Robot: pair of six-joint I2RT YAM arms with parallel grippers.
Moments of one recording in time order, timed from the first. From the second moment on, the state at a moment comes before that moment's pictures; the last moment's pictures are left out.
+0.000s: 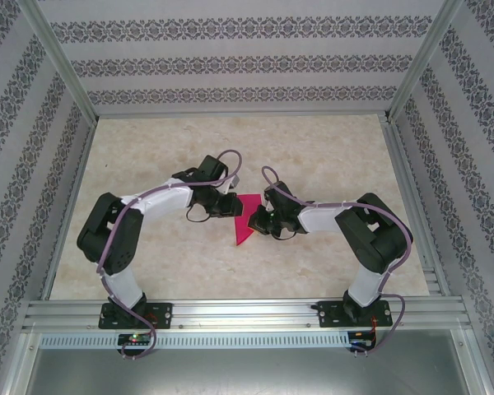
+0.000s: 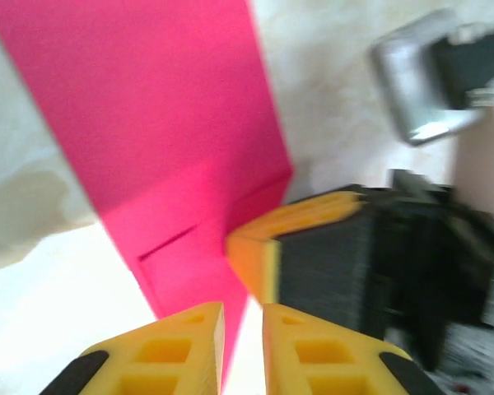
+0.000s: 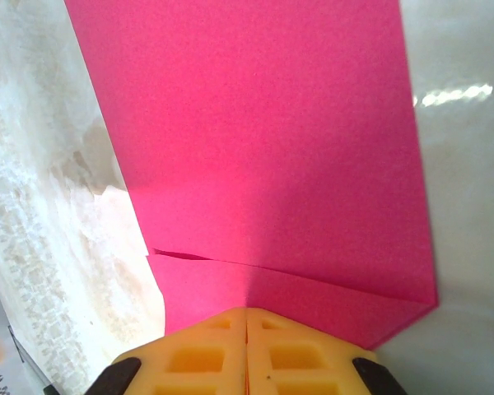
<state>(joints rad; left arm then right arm) -0.56 1.75 1.14 -0.49 0.52 -0.51 0.63 1.76 0.78 0.04 -0.40 0.97</state>
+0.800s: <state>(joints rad) -0.60 1.80 0.97 -0.42 0.64 -0.56 0.63 1.78 0.80 0.02 -0.41 0.97</state>
